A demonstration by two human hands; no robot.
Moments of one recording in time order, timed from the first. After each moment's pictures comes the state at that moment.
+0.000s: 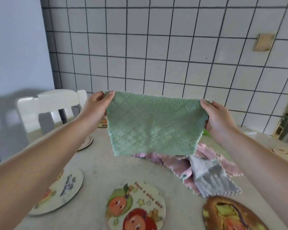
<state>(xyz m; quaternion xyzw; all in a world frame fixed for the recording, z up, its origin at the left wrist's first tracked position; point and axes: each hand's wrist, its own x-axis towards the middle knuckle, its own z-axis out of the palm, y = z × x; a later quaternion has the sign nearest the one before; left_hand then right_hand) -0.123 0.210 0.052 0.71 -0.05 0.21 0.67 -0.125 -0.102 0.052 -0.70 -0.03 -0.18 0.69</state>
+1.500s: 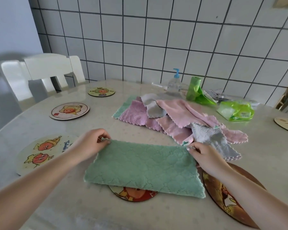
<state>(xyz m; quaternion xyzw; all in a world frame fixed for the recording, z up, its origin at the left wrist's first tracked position) -0.162 0.237 -0.128 0.95 -0.06 0.07 0.31 -0.185 -0.117 -0.119 -0.95 -0.01 0.00 0.30</state>
